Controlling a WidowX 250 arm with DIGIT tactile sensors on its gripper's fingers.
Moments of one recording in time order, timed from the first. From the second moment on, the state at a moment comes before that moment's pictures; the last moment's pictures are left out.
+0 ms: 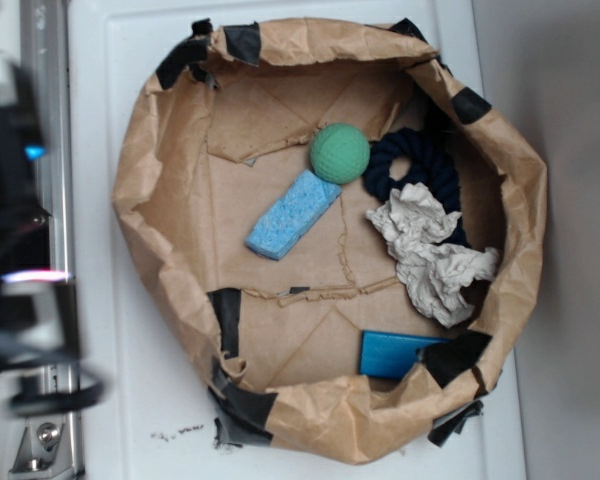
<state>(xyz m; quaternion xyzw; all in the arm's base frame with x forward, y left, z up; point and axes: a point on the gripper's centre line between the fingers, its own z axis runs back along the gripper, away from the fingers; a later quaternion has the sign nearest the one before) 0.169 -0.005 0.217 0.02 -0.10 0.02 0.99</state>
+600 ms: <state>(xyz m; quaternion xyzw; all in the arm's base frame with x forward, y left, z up) 0.279 0.006 0.134 0.00 -0.10 -0.05 0.99</state>
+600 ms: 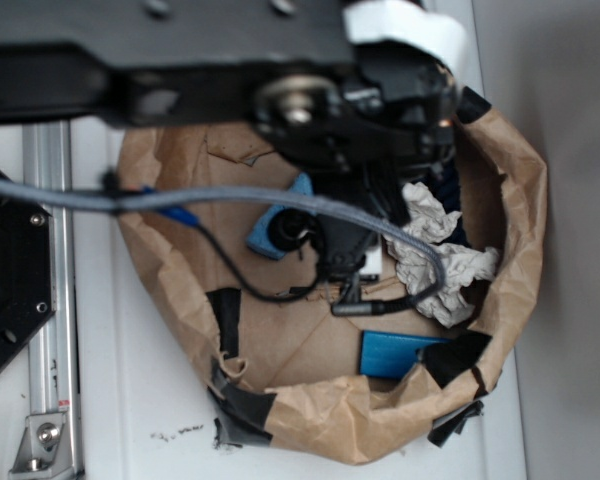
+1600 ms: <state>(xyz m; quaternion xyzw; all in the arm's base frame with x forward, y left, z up) 0.295 -0.066 0.059 -0.08 -0.12 -0.17 0.97</state>
